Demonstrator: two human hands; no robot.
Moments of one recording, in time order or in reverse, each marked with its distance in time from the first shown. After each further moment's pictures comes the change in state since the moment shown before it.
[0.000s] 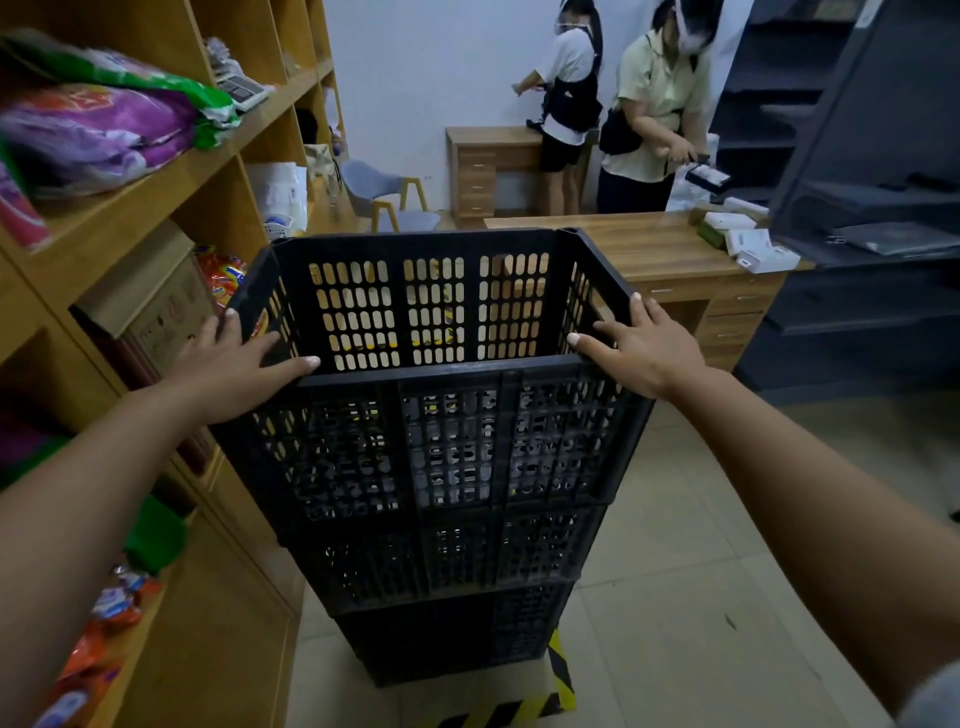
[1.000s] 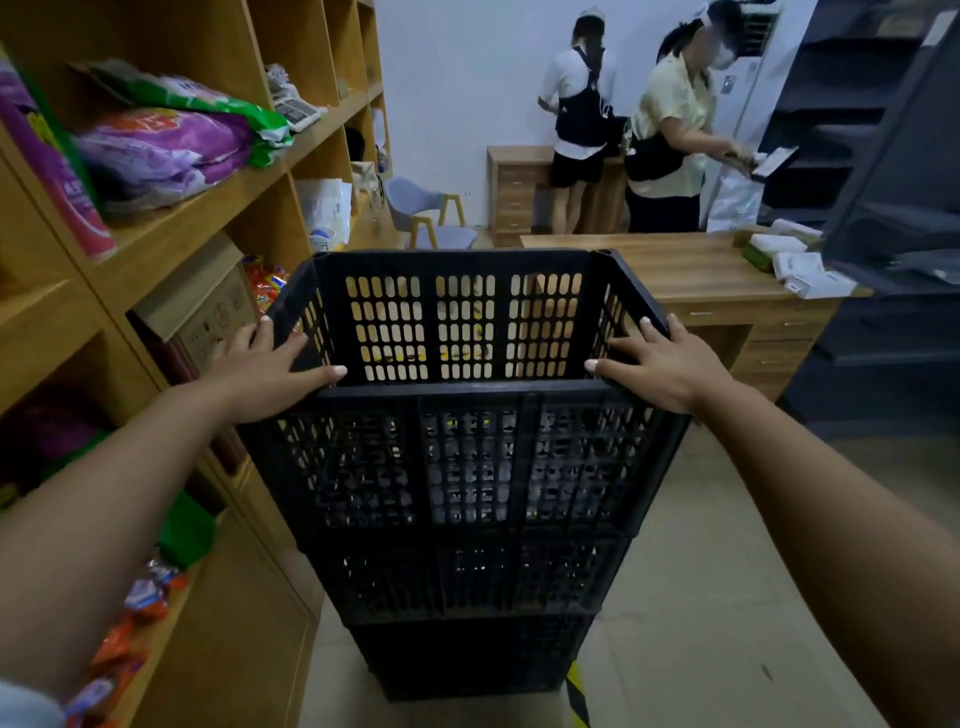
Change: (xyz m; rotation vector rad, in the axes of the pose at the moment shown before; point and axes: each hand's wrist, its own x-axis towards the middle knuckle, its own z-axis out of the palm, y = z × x) left_hand 0.013 -0.005 -0.002 0.034 -0.021 -0.013; right_hand 0.023 -0.004 -0.005 -0.030 -0.091 -0.065
